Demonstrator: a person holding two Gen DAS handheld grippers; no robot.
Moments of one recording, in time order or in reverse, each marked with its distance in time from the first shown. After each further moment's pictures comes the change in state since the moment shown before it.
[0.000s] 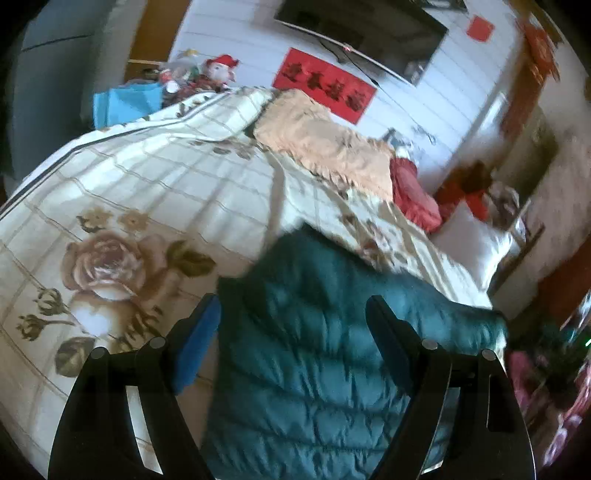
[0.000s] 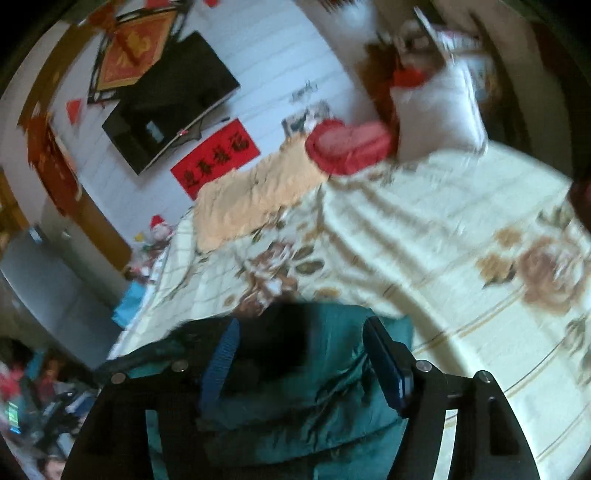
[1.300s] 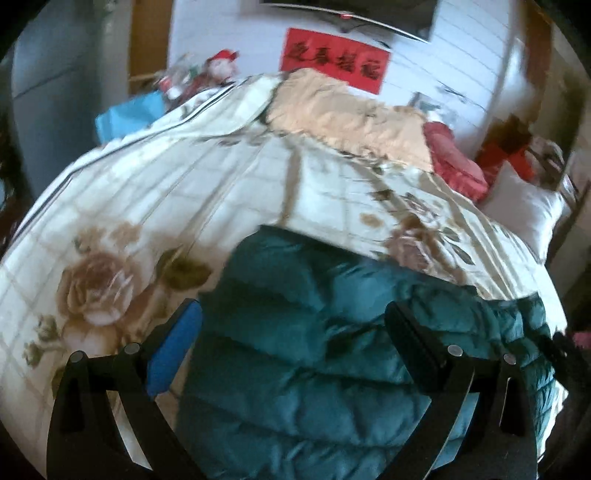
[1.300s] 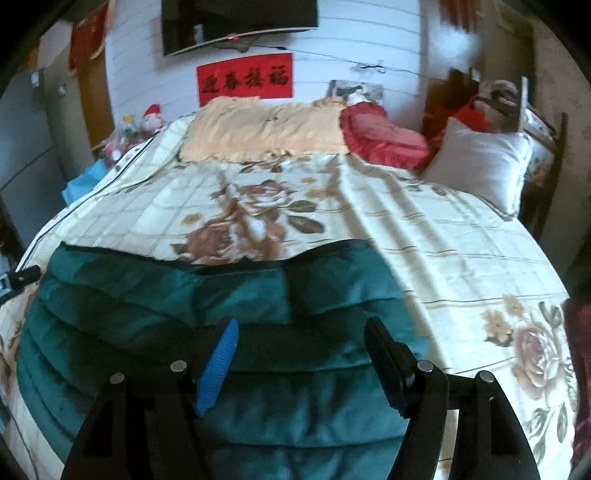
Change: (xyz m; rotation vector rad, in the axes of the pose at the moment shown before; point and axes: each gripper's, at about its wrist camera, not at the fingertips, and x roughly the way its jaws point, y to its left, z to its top) left arm 0.085 -0.043 0.001 0.139 0.033 0.209; right arm 0.109 0.040 -0.039 -0.425 0.212 -0.187
